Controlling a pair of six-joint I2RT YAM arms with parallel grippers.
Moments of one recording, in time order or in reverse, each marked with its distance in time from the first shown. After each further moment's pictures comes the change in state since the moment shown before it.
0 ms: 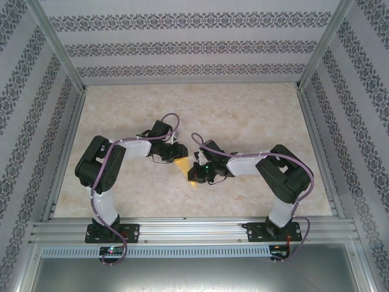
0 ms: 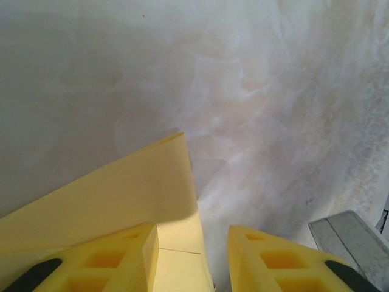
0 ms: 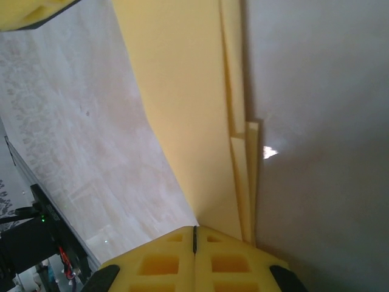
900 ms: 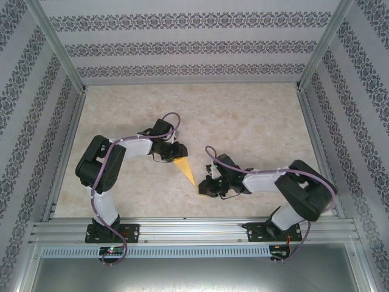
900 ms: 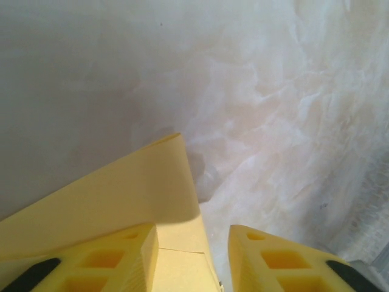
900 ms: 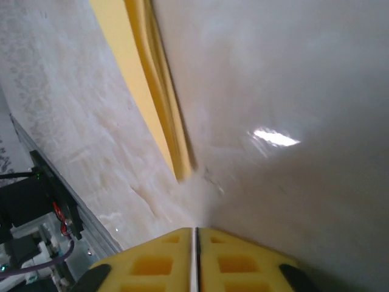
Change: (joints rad) left arm -0.008 -0.005 0.043 -0.089 -0.060 0.025; right arm -0.001 -0.278 -0.320 0.076 0.001 0.073
